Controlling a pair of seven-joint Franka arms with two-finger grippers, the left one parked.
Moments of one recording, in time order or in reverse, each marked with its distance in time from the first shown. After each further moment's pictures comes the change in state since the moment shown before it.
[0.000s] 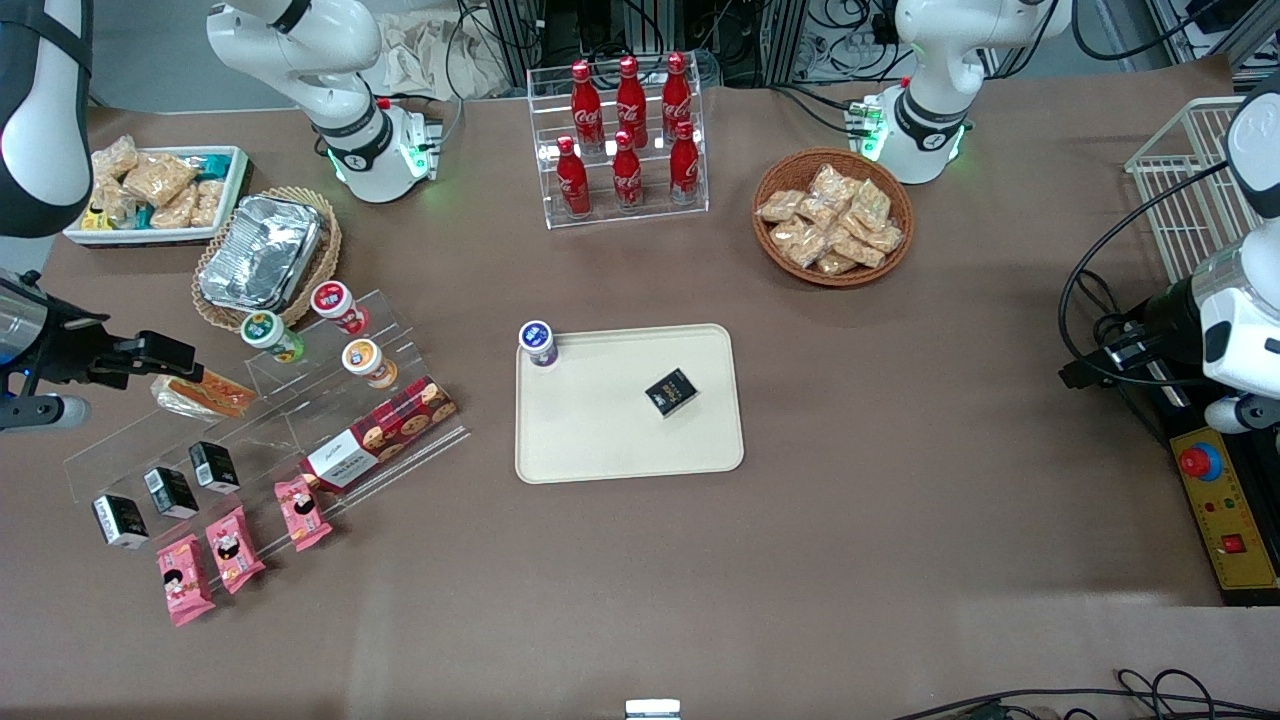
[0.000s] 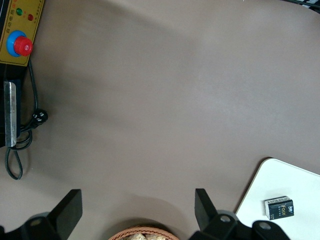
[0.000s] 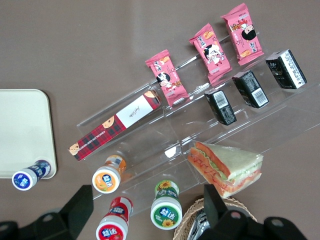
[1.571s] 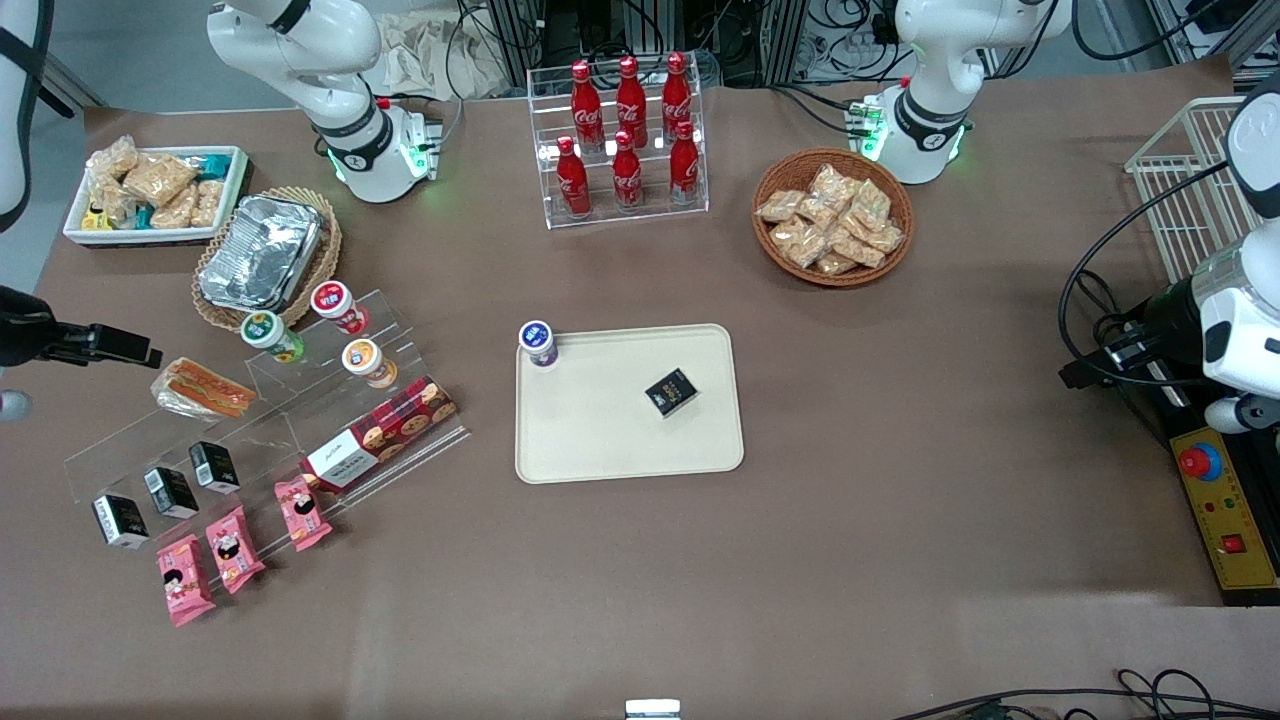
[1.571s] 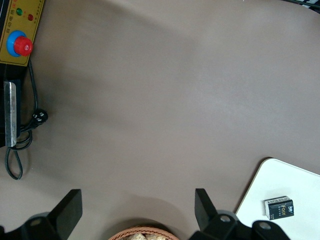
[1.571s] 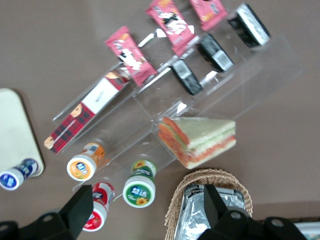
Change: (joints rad) arm -0.052 0.000 -0.090 -0.005 -0.004 -0.079 0.058
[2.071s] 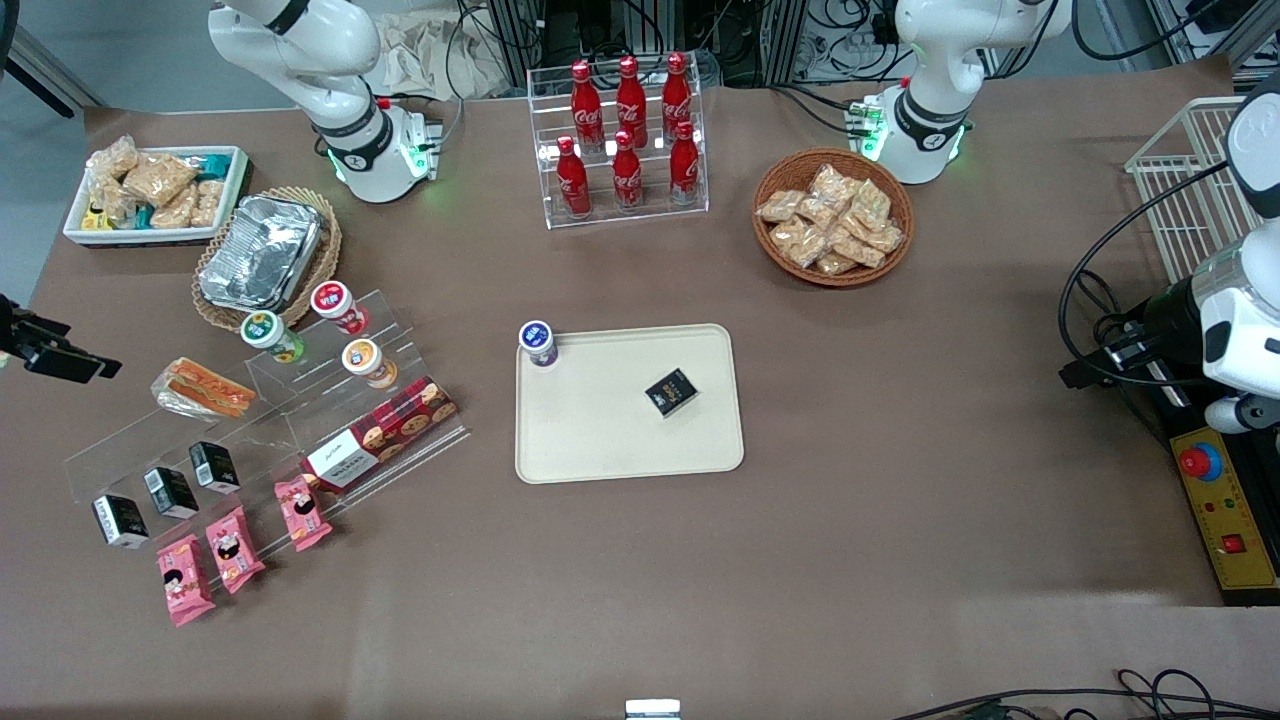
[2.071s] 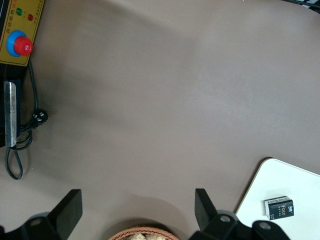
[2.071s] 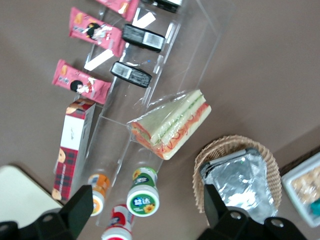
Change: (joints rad) arm -0.054 0.006 -0.005 -0.014 0.014 0.001 0.437
